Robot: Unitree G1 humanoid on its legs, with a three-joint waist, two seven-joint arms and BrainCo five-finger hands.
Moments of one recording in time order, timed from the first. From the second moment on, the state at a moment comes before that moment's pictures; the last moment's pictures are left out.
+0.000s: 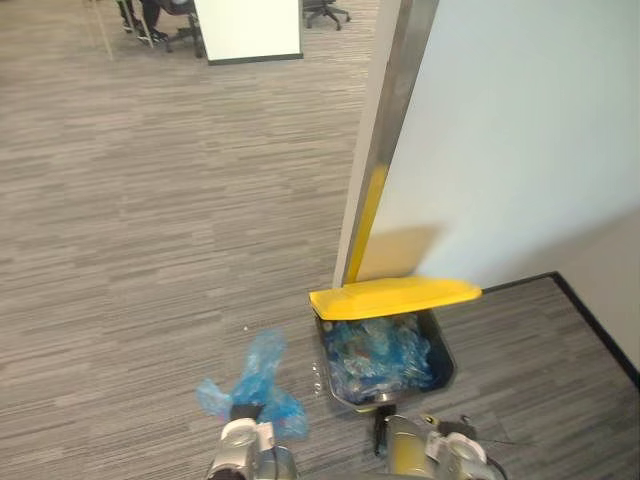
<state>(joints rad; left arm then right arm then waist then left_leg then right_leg) -0.04 -0.01 0.21 0.99 0.08 0.01 0.24 -0.05 0.06 -0.42 0.98 -0.04 0.03 -0.32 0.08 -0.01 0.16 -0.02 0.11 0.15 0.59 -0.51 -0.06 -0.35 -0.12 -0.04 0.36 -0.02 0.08</state>
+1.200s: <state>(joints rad) -0.13 0.01 -0.34 0.24 -0.13 -0.08 0.31 -0.86 -0.21 -0.06 0.43 0.13 0.06 -0.48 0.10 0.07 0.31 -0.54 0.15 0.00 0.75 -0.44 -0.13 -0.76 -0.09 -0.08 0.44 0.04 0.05</state>
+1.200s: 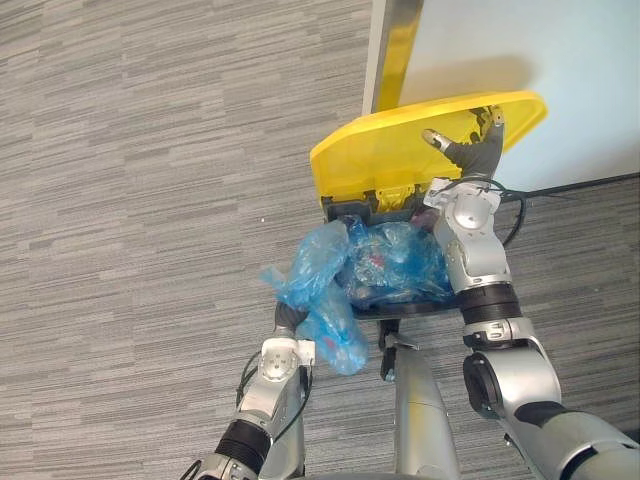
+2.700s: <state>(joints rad) -0.70 -0.10 -0.18 0.61 -0.15 0.04 0.40 -1.01 -0.15 0.00 0.33 0.15 0.00 -0.46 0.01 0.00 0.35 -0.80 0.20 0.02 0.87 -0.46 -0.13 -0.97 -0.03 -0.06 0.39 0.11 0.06</state>
